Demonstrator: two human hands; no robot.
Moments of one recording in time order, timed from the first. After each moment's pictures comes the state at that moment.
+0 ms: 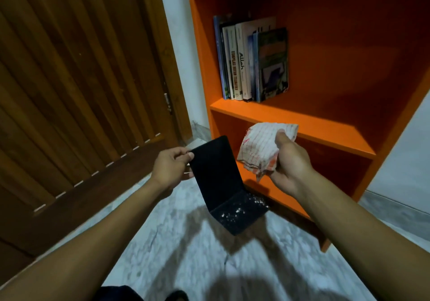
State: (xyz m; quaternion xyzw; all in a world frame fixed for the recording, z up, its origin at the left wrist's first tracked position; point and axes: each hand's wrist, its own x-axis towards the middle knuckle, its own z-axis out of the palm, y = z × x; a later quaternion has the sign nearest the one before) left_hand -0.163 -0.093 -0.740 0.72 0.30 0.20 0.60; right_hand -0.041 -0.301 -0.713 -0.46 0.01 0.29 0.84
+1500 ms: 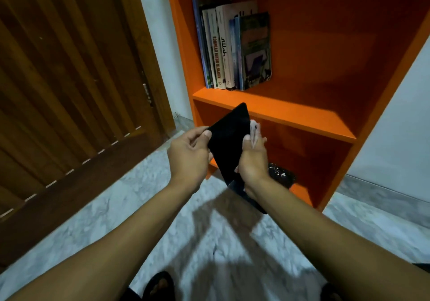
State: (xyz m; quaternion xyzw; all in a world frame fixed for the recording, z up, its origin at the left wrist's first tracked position) left_hand -0.133 -0.172 -0.734 0.67 0.24 0.34 0.61; right_hand -0.043 -0.255 -0.781 -0.71 -0.09 0.10 0.70
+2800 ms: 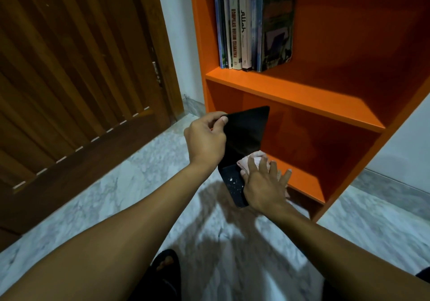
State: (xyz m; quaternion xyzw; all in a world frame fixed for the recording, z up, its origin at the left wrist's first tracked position) left_hand -0.113 -0.156 -0.760 0.75 0.25 0.39 0.47; right_hand -0.069 -0.280 -0.859 -0.96 -0.25 0.10 0.11
